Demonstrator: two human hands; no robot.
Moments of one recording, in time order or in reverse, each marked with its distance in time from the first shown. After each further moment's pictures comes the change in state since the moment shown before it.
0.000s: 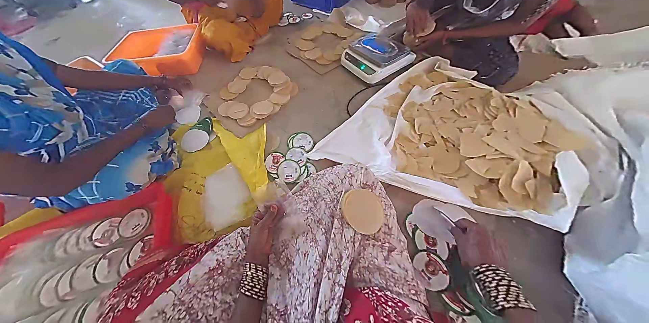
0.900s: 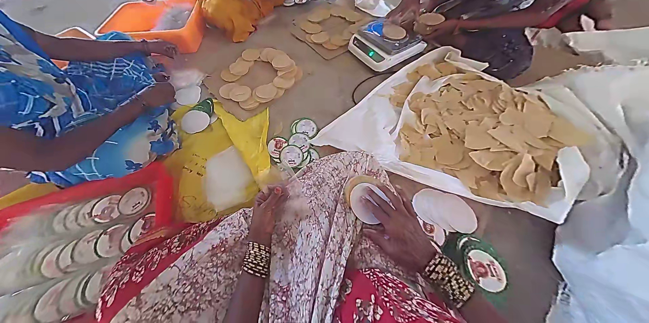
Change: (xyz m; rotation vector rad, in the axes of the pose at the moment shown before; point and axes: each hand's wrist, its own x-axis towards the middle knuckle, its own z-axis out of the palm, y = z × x) left_hand 0.002 0.002 -0.002 0.013 -0.047 0.008; right_hand -0.068 -0.102 0.046 0.009 0.291 -1.248
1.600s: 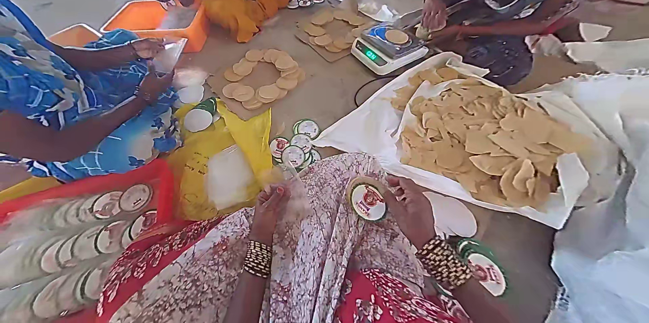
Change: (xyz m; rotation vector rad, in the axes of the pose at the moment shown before) left_hand -0.002 0.002 0.003 -0.029 0.009 -0.014; right_hand 0.043 0.001 -0.026 0.407 0.090 0.704
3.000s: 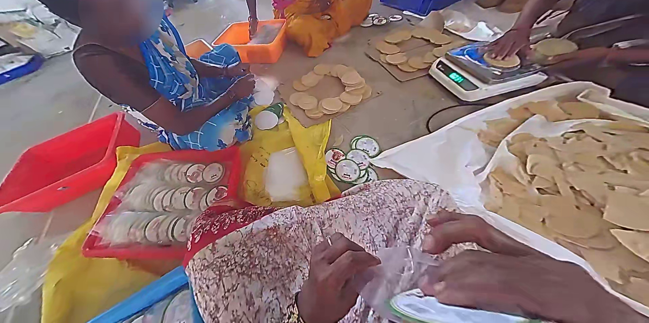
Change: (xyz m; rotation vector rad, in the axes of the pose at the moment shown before) left_hand -0.127 0.083 0.057 0.842 -0.334 1.177; right_hand -0.011 -0.183 -0.073 0.632 -0.584 -0.923
